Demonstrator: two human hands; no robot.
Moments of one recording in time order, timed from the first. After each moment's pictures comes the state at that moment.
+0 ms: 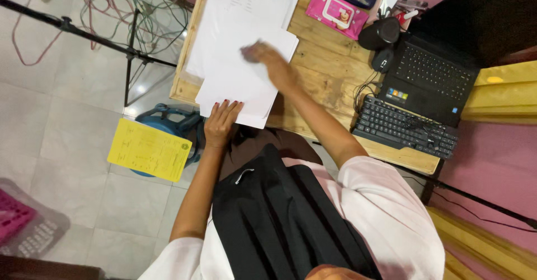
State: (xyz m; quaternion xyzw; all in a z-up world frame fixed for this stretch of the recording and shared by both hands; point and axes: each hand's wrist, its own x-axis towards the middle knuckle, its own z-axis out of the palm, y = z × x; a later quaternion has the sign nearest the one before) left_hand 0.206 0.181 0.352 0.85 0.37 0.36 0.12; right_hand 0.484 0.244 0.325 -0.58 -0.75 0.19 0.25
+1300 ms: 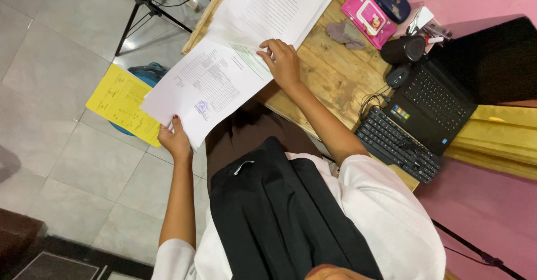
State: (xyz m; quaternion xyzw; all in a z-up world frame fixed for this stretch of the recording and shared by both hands) left_hand 0.098 0.071 0.279 0.19 0.66 0.55 0.48; right_hand 0.401 0.225 0.394 -0.63 -0.73 0.15 0.23
